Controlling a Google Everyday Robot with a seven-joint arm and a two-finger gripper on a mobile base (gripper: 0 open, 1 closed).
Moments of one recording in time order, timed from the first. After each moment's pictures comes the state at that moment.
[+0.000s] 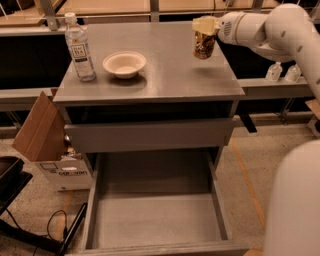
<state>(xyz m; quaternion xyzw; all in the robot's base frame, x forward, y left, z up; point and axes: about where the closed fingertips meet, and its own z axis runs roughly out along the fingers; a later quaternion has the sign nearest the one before) 0.839 -0.155 0.983 -0.17 0.74 0.26 0.60</state>
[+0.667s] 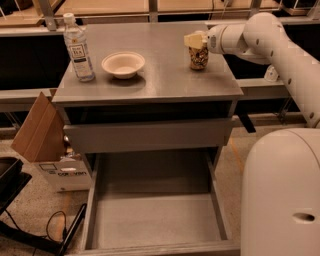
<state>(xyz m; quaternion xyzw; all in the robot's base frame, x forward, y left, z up) 0.873 -0.136 0.917 -0.21 0.78 0.20 0.56</state>
